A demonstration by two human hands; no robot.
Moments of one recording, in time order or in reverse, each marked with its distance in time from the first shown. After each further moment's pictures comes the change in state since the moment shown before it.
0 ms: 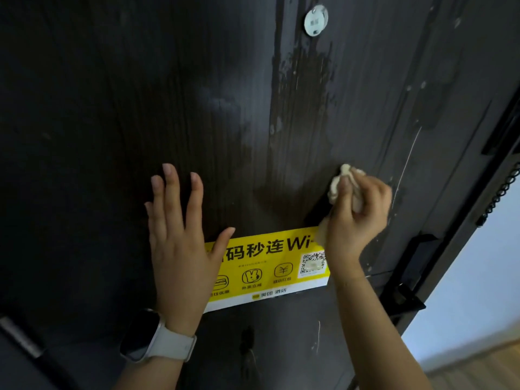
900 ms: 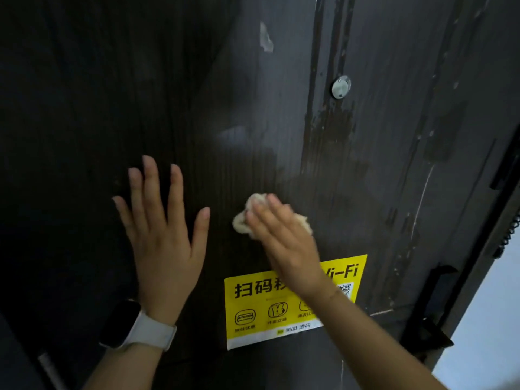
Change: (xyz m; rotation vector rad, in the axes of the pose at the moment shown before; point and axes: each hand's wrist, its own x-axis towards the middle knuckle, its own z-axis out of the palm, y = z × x) left_hand 0.056 -0.056 -0.032 0.047 0.229 0.078; right_hand -0.046 -0.041 0.054 -0.092 -0.674 -0.929
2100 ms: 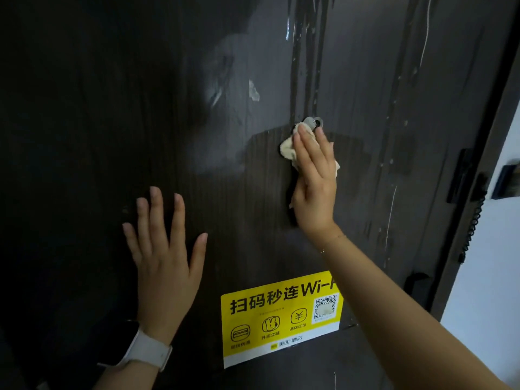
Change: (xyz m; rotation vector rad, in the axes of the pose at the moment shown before) left_hand -0.001 -0.004 -0.008 -0.050 -0.101 0.022; right_hand 0.098 0.053 -0.052 -0.018 0.346 0.275
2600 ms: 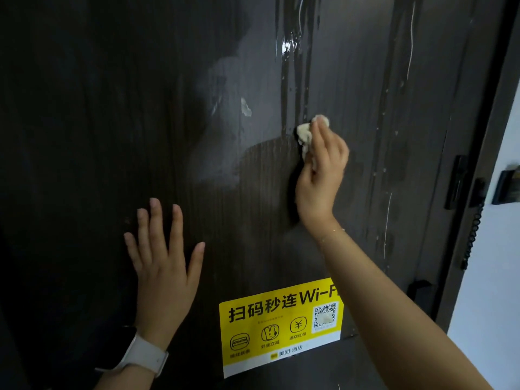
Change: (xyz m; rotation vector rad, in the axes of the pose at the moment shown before) left_hand 0.000 -0.003 0.000 0.037 -0.044 -0.001; right_hand 0.028 0.005 0.001 -0.044 0.263 0.168
